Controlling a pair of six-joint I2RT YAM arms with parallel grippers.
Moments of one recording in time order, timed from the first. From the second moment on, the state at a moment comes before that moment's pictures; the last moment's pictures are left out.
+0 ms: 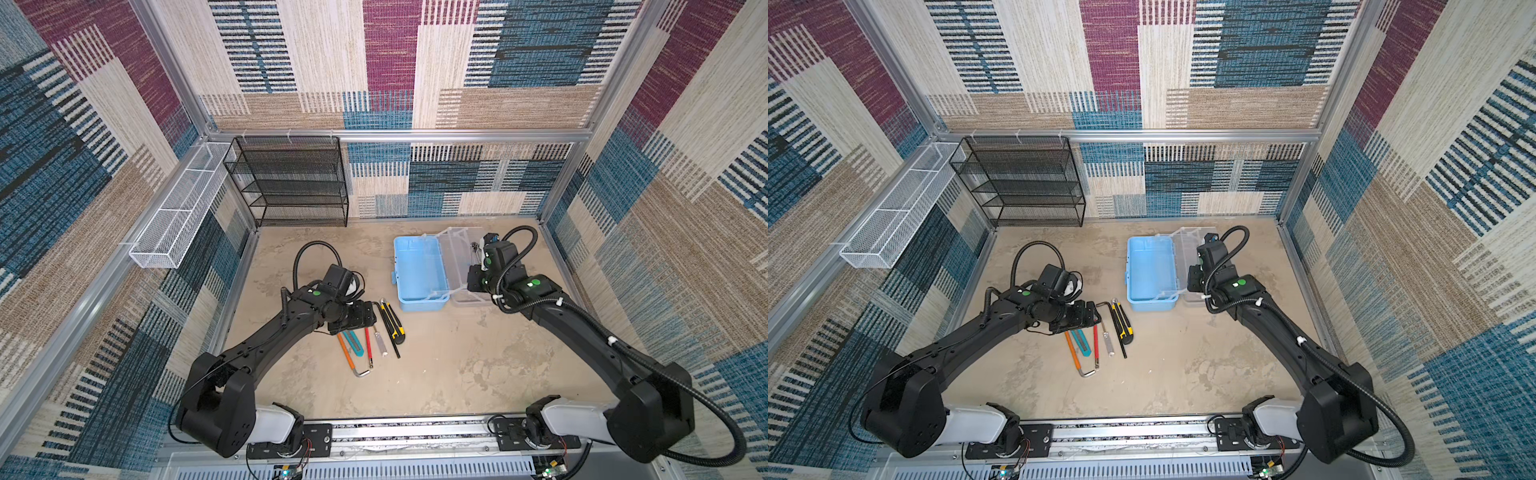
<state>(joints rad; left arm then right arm) -0.45 1.39 0.95 -0.72 0.23 -0.53 0.37 1.33 1.08 -0.52 0.13 0.34</state>
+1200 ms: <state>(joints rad) -0.57 1.53 1.02 -0.81 0.19 -0.69 0.24 1.64 1.31 -0.52 -0.07 0.12</state>
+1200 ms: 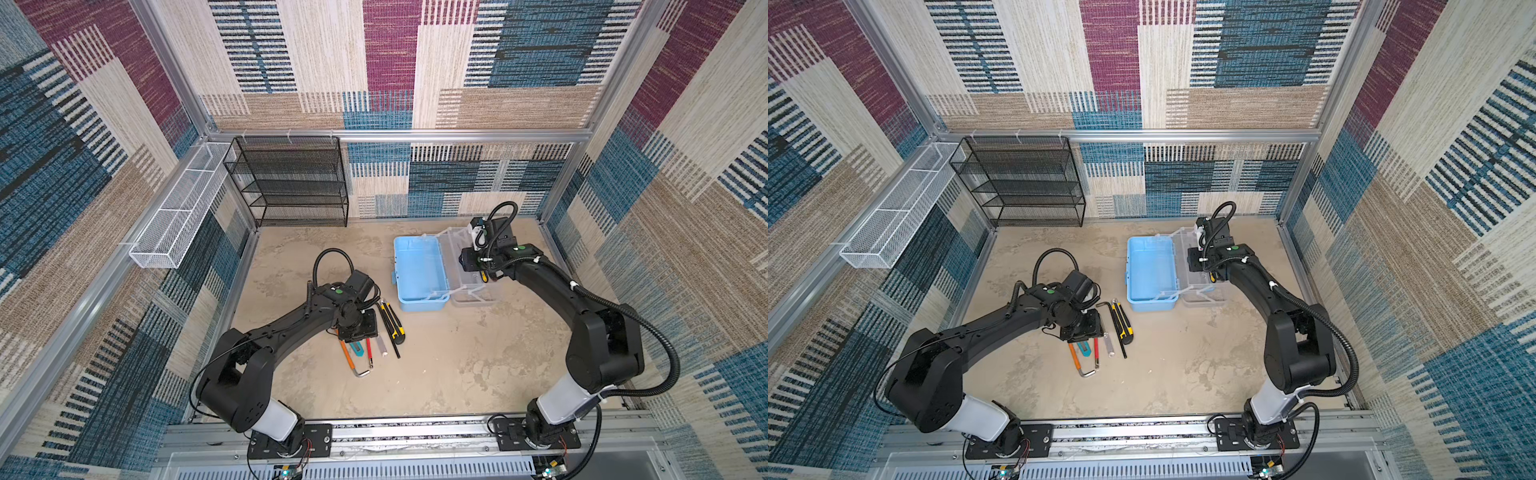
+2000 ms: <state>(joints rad) -0.68 1.84 1.24 -0.90 0.11 -0.86 0.23 1.51 1.24 -0.50 -0.08 0.17</state>
